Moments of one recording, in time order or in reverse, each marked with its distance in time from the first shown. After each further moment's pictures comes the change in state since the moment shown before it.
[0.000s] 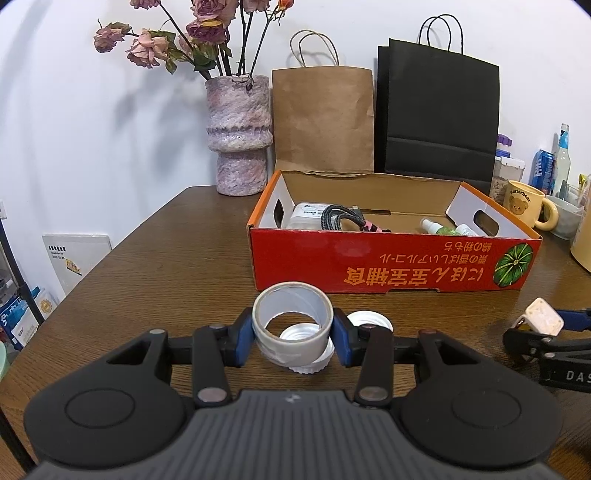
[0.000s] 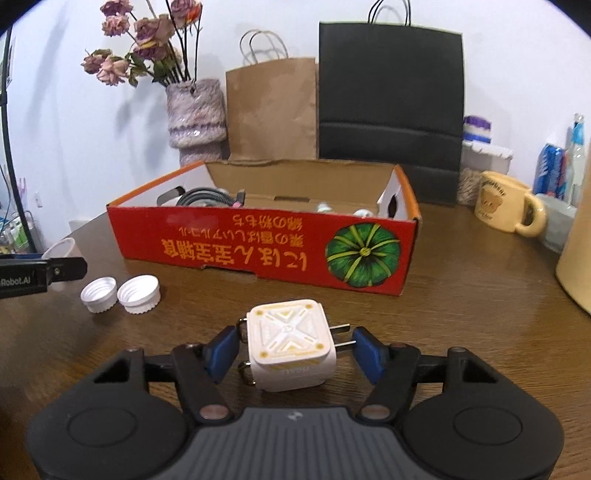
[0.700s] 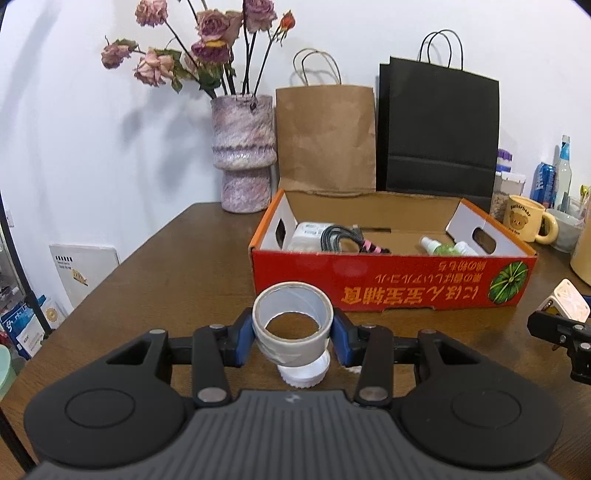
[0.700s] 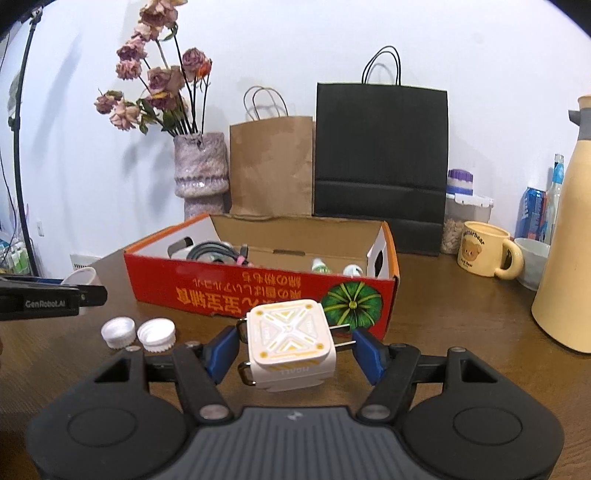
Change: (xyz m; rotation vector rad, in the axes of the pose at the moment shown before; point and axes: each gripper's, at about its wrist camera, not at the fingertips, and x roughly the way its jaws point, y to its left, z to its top) left arm -0.015 -0.008 0.008 -0.003 -0.052 0.018; right arm -0.041 0.003 0.010 -0.007 -0.155 -0.003
